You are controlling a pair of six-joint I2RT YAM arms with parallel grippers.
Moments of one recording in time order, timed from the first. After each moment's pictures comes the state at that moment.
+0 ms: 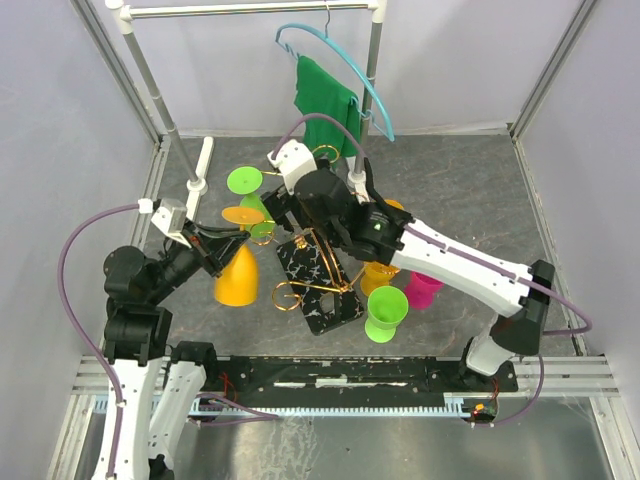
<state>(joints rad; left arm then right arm) -0.06 0.49 0.82 -0.29 0.69 -0.32 1.11 1.61 1.70 -0.46 0.52 0.03</state>
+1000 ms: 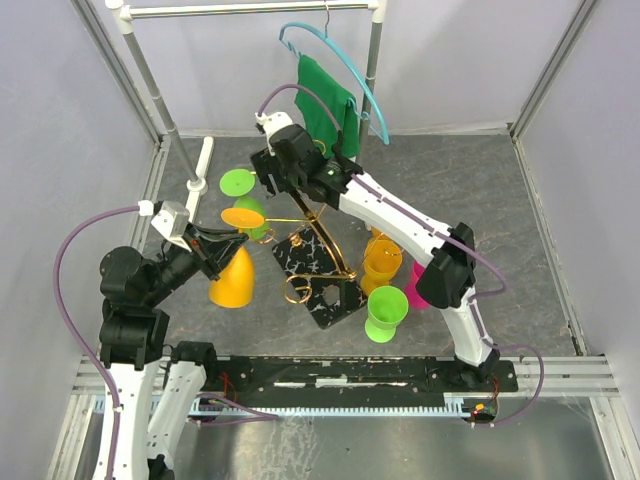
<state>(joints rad) -0.06 0.48 0.87 -0.37 0.71 -0.23 0.88 2.12 2.19 -0.60 0.27 0.17</state>
